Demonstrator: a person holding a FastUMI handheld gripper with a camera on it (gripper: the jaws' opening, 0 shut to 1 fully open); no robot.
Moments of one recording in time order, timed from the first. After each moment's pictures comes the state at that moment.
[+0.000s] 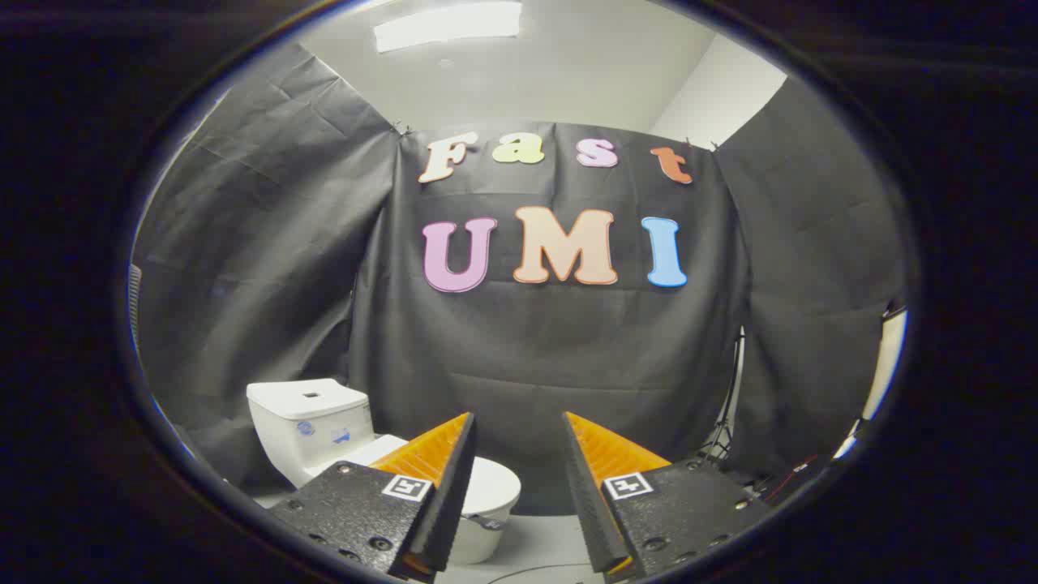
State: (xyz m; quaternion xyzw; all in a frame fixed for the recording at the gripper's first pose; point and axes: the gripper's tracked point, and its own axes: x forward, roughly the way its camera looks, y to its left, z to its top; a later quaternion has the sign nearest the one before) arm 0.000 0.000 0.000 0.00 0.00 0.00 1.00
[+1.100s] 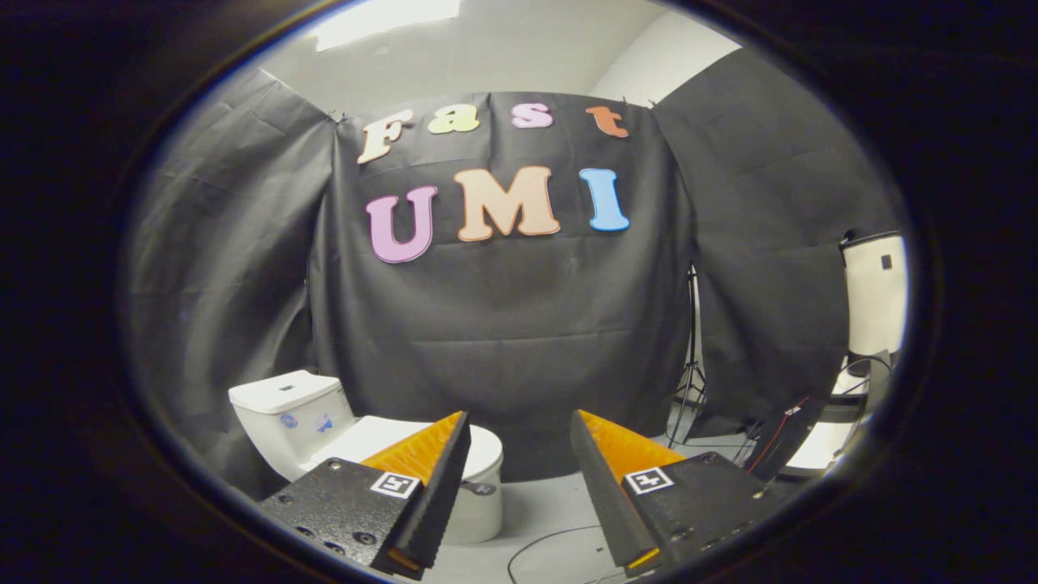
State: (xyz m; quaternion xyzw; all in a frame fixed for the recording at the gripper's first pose) arm -0.022 -0.029 -0.058 0.08 0.07 -0.06 0.99
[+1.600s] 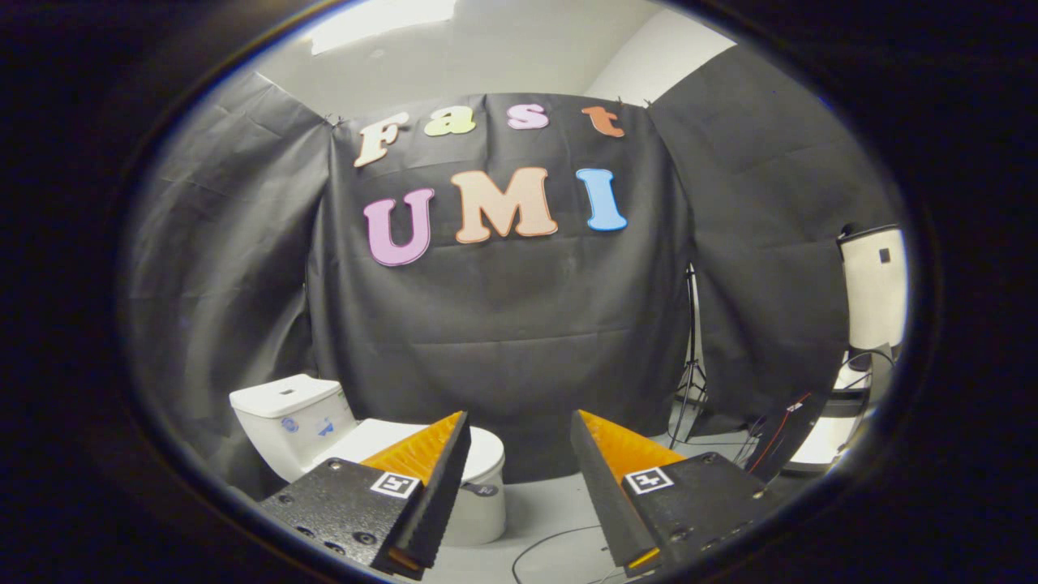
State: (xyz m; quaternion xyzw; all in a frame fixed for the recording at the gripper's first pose) arm -0.021 -0.029 -0.057 0.09 0.06 -0.06 0.99
